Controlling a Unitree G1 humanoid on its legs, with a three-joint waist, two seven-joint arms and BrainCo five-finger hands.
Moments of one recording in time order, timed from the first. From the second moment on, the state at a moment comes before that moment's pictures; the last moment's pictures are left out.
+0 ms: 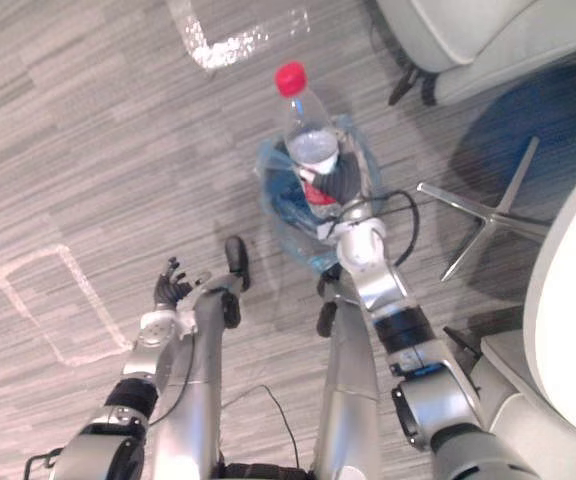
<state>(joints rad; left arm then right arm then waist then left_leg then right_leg) -0.41 0.06 0.08 0.69 -0.10 -0.10 0.24 -0.75 -0.33 0.24 0.39 -0.20 -0.07 -0.34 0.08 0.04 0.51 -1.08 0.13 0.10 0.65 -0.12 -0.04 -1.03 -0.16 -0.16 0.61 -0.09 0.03</state>
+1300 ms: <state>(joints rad) -0.42 0.06 0.06 0.74 -0.08 -0.13 0.24 -0.72 -0.24 0.39 0.72 -0.67 -0.03 -0.32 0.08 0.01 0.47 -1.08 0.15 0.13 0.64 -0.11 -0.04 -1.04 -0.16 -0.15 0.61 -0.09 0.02</state>
